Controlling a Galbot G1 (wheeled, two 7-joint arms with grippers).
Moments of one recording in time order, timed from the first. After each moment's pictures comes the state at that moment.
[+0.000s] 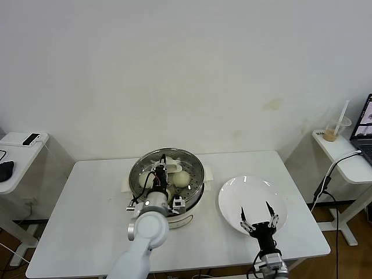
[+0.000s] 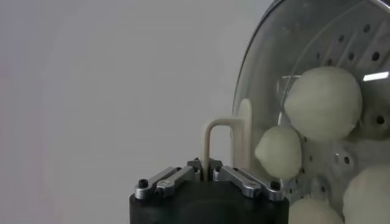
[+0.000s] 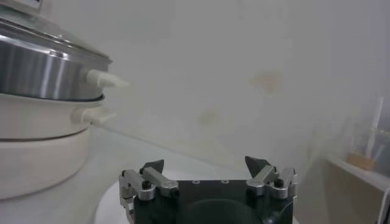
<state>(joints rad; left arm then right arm) 1.00 -1.45 -0.13 -1.82 1.52 0.40 0.32 -1.51 1.49 0.59 1.82 -0.22 0.19 0.00</state>
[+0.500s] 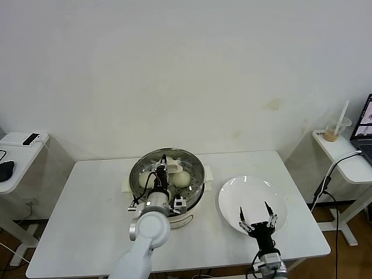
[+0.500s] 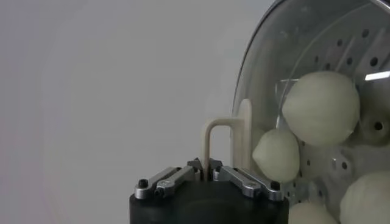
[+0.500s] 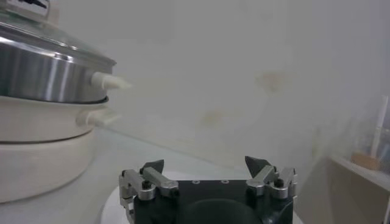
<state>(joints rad) 1.00 -1.47 -0.13 -1.81 1.52 0.40 0.32 -1.51 1.49 0.58 1.82 -0.22 0.18 -0.01</state>
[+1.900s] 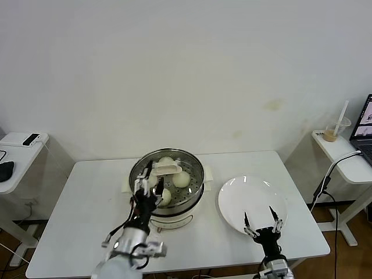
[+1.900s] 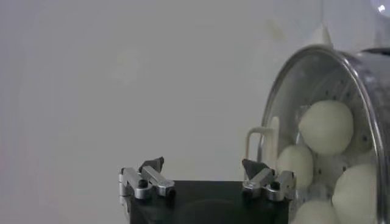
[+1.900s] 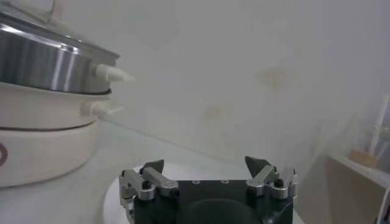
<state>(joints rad) 1.40 -1.37 -0.26 -2.18 1.20 0.18 0.04 -1.56 1.45 0.60 1.84 -0.20 0.20 0.00</state>
